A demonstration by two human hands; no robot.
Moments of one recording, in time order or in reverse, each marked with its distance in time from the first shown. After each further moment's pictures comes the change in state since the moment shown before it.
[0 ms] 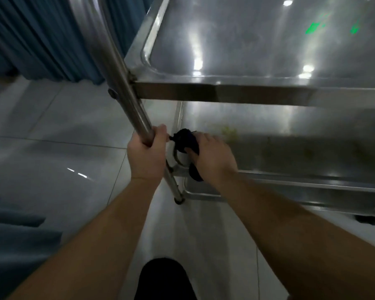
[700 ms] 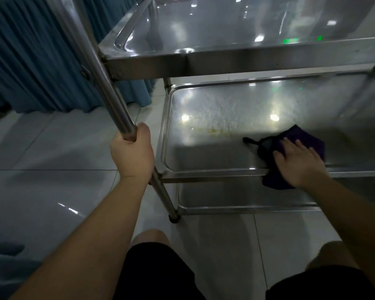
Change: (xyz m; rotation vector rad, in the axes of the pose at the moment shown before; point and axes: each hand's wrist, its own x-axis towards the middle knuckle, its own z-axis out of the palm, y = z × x) left_hand 0.001 -0.015 0.012 -0.075 0.124 0.126; right_hand -0.082 0.213 -0.042 -0.238 -0.050 0.493
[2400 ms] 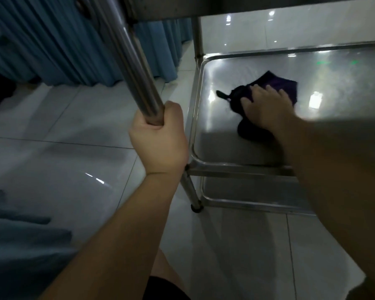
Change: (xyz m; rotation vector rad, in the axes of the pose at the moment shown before) left_hand -0.005 0.001 0.010 -0.186 0.056 0.071; right_hand 0.132 -0.187 0.018 0.026 0.038 -0.260
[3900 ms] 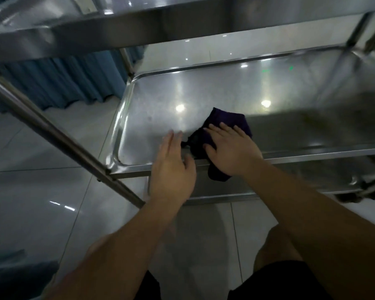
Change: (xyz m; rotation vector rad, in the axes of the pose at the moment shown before) left_hand -0.158 -0.044 0.087 0.857 -0.682 0.197; right_hand -0.162 0.133 -0.024 -0.047 -0.044 -0.175
